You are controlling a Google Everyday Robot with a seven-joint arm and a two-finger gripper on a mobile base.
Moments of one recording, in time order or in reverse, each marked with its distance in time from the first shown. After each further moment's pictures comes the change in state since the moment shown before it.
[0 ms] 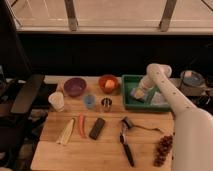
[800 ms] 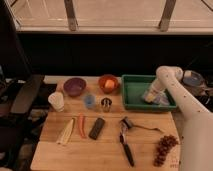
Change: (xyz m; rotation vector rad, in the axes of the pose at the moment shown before) arm 0.067 -0.033 -0.020 0.061 0.106 0.126
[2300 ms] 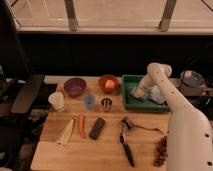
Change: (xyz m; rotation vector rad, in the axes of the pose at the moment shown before) arm -0.068 0.024 0.022 -0.069 -0.104 -0.064
